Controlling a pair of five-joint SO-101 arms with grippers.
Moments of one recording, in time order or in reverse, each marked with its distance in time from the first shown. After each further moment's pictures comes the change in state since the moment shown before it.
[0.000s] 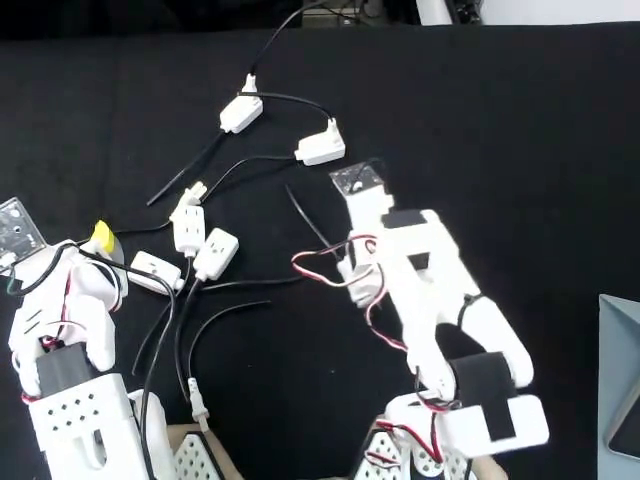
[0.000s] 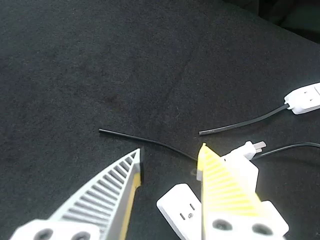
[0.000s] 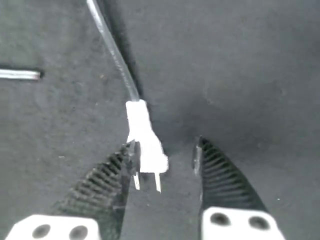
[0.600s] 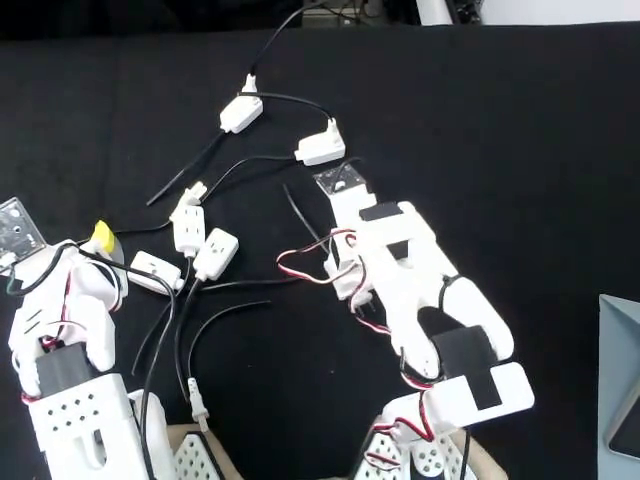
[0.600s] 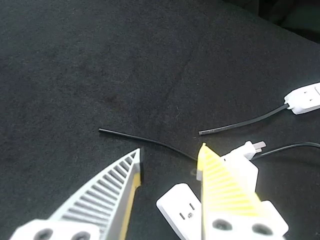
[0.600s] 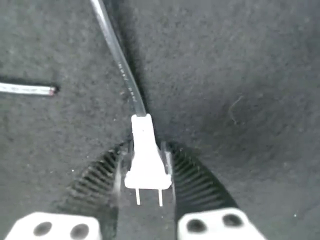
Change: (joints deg) left arm 0.0 0.0 0.0 0.0 0.0; right arm -2.7 6.2 -4.7 0.6 -2.5
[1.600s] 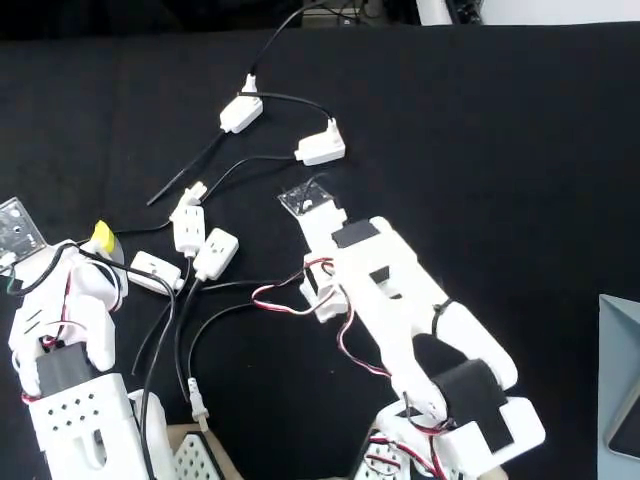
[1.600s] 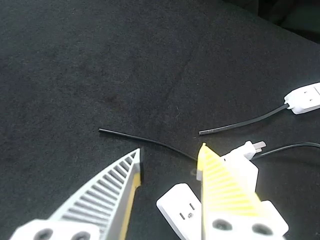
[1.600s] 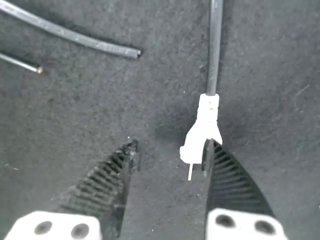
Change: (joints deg) left arm 0.0 0.0 0.0 0.0 0.0; right arm -9.3 -9.0 5.4 3.9 -1.7
